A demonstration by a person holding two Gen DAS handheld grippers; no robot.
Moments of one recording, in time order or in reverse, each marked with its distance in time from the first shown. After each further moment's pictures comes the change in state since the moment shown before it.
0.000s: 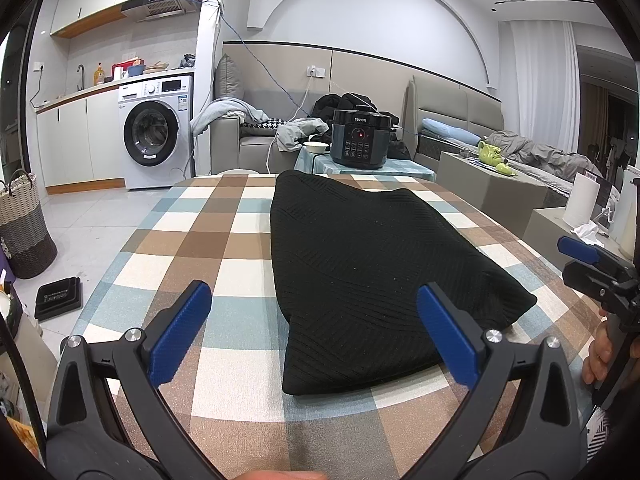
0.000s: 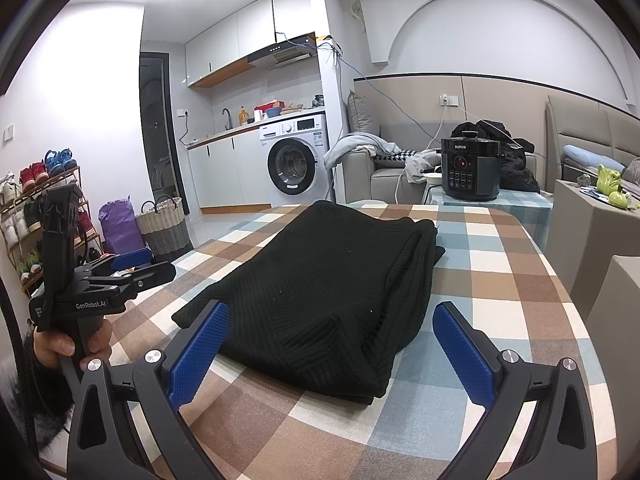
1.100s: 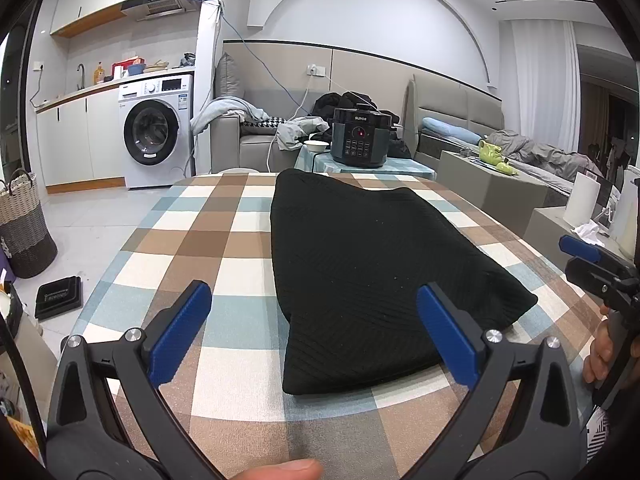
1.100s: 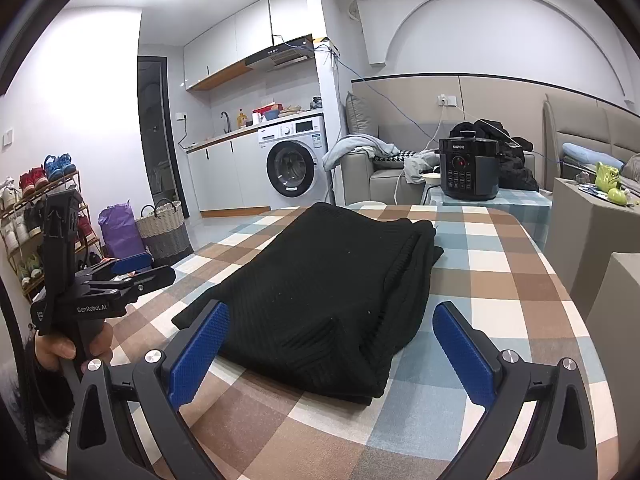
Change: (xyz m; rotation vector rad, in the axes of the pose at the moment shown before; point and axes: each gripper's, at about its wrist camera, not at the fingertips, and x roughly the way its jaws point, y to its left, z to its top) left arm 0.000 0.000 0.001 -0.001 0.005 0.002; right arm -0.003 0.001 0.000 0.006 -0.005 -0.002
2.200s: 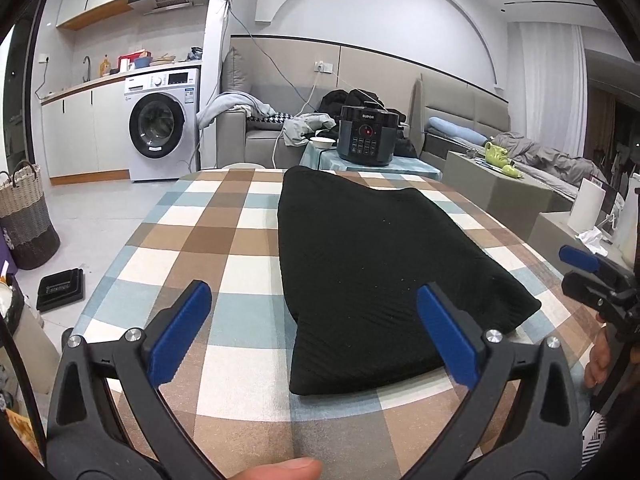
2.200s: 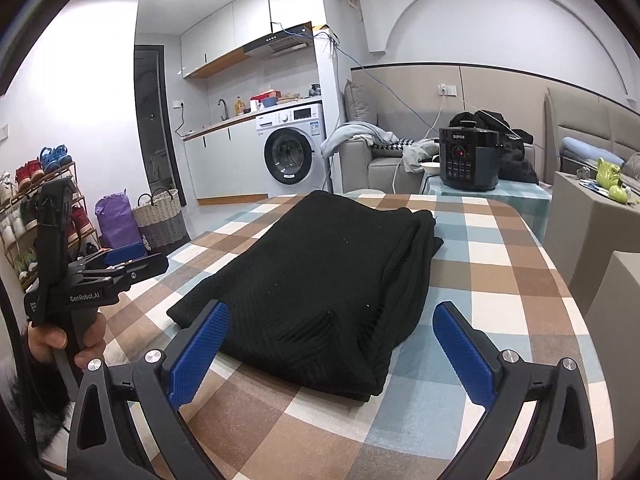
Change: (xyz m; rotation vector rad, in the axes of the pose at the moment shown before) left arm -0.002 0.005 0.003 -0.026 0.012 0.009; right arm 0.005 0.002 0.002 -0.007 0.049 -0.001
